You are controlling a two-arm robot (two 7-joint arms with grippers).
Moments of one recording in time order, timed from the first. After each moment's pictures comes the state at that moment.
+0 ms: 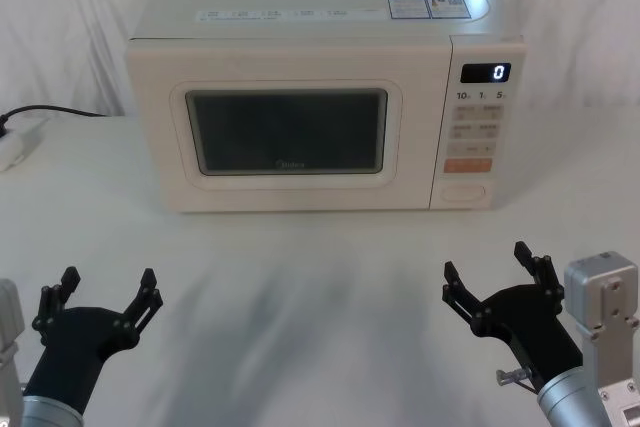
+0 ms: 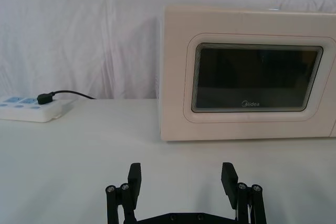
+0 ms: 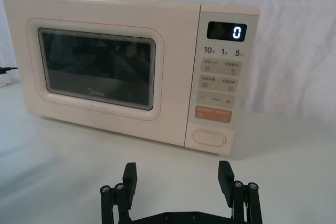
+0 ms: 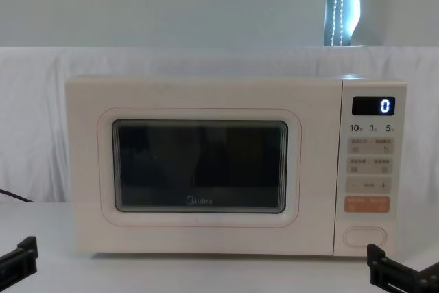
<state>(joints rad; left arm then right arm) 0.27 0.24 0.04 -1.85 -0.25 -0.02 -0.02 -0.17 0.19 -0.26 -1.77 0.07 -0.06 -0.03</state>
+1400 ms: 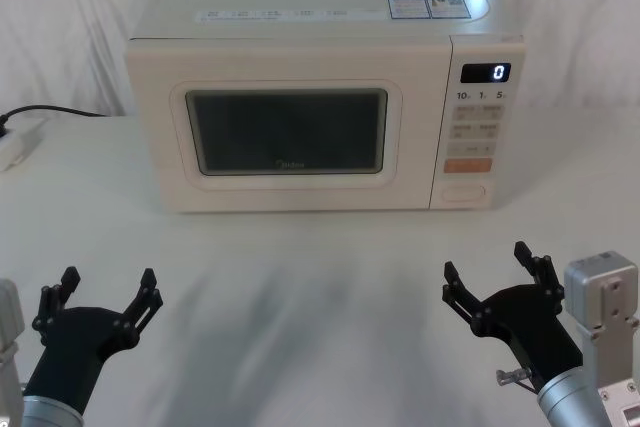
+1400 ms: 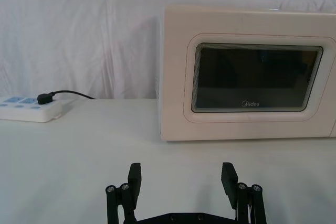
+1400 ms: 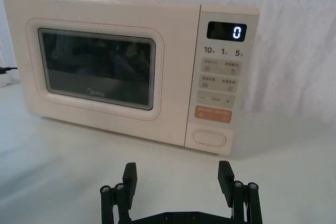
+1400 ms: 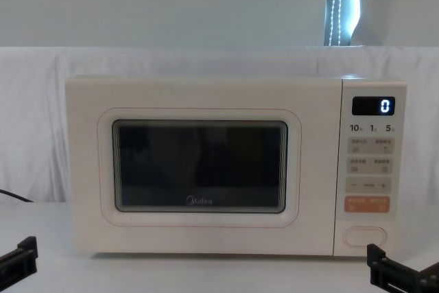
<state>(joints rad) 0.27 0.24 0.04 -1.85 -0.25 -0.02 -0.02 -0.17 0.19 -0.26 -1.77 0.07 -0.06 -0.03</state>
